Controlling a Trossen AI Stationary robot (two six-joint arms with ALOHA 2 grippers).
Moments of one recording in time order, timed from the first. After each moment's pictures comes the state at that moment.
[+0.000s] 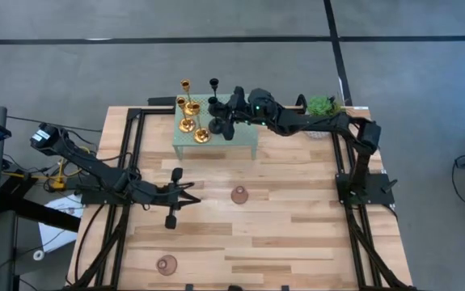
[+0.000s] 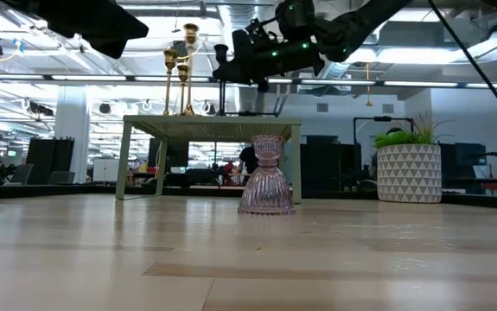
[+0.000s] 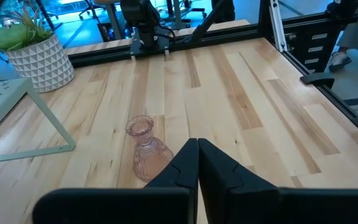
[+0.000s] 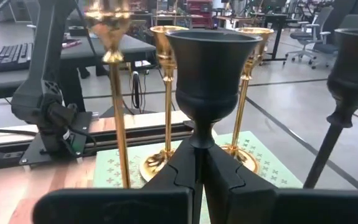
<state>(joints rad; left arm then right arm) -0.52 0.85 0.49 0.17 -0.44 0.03 -0.39 1.87 1.34 0.42 -0.16 -0.04</state>
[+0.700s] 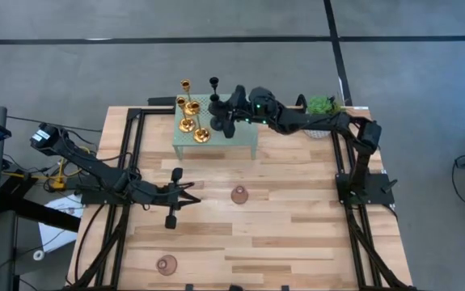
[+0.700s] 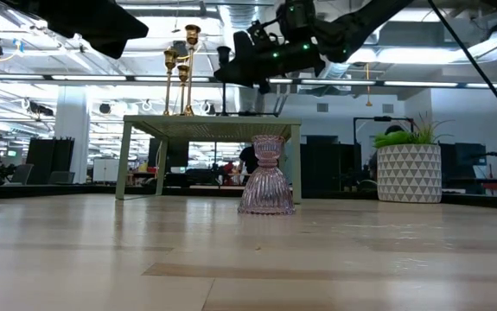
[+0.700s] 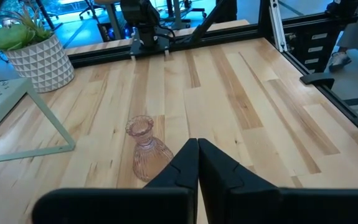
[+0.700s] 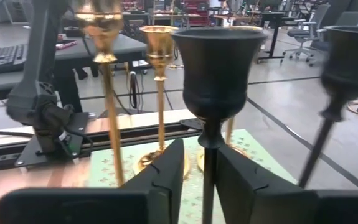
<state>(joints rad) -0.52 0.85 0.49 0.17 -0.44 0.03 -0.40 1.87 1.34 0.42 -0.16 -0.03</state>
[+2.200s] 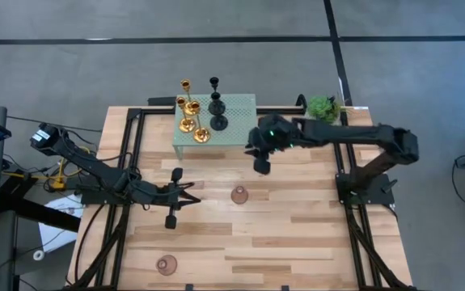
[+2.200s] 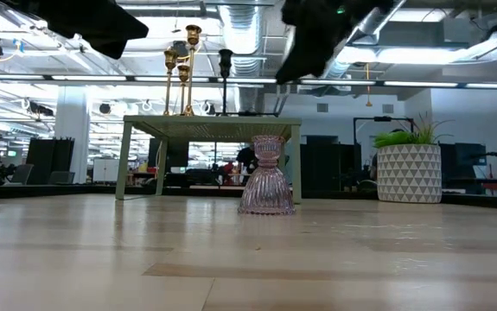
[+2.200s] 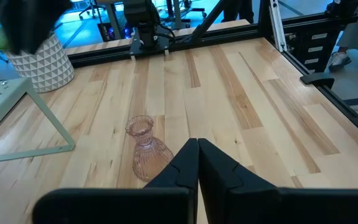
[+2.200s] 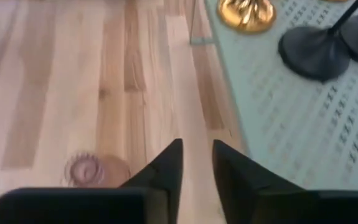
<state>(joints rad) -0.52 0.85 0.49 0.17 -0.44 0.03 -0.17 1.50 1.23 -0.48 -0.01 -0.08</state>
